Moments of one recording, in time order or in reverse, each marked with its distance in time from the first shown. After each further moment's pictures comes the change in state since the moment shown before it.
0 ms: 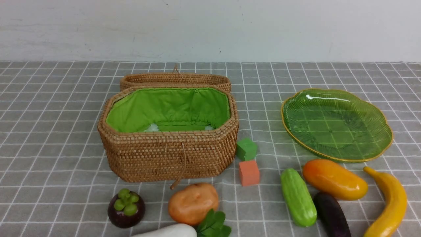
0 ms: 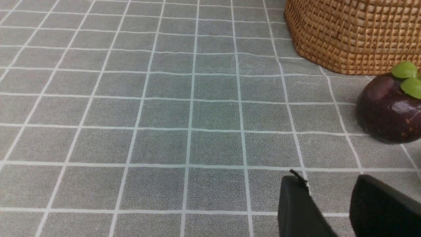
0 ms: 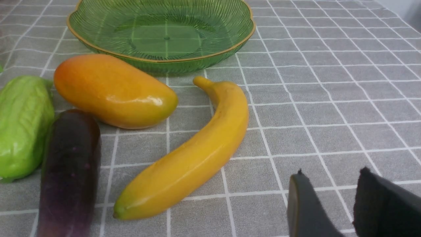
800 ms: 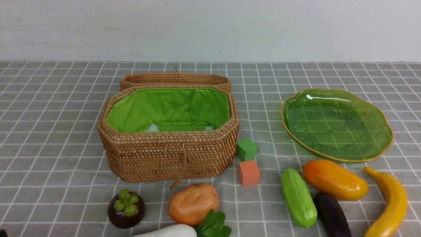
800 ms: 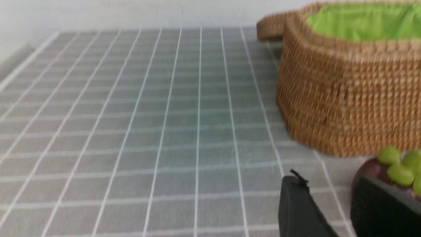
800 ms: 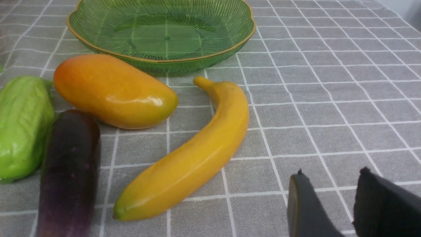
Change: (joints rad) right arm 0.000 0.000 0.000 0.000 0.000 0.000; left arm 0.000 0.000 0.009 0.090 -0.277 0.000
